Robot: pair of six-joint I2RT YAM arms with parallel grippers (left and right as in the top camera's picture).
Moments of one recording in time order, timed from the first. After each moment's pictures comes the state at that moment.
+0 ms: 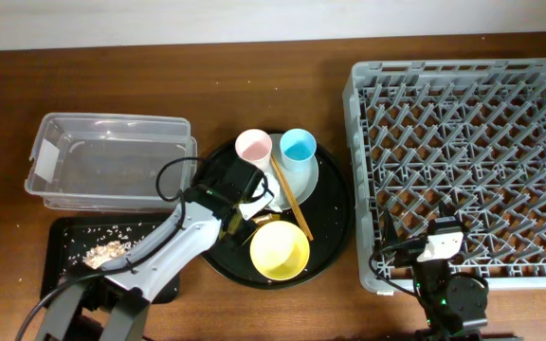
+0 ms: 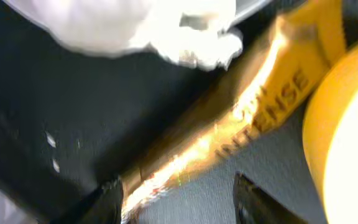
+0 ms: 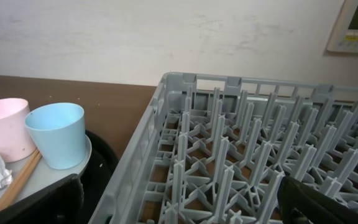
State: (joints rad) left arm -0.54 1.61 0.94 -0.68 -0.11 0.29; right arm 0.09 0.01 0.01 -0.08 0.01 -0.03
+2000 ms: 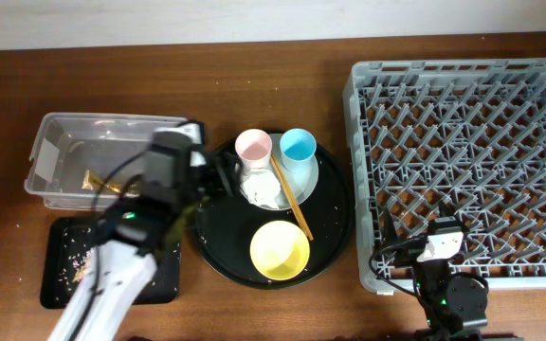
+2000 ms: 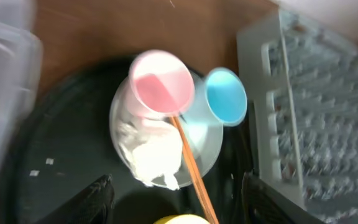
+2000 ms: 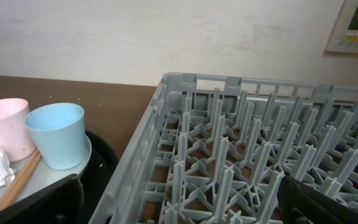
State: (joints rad) left arm -0.36 1.23 1.00 -0.53 0.14 -0.57; right arm 0.09 0.01 0.01 -0.08 0.01 -0.03
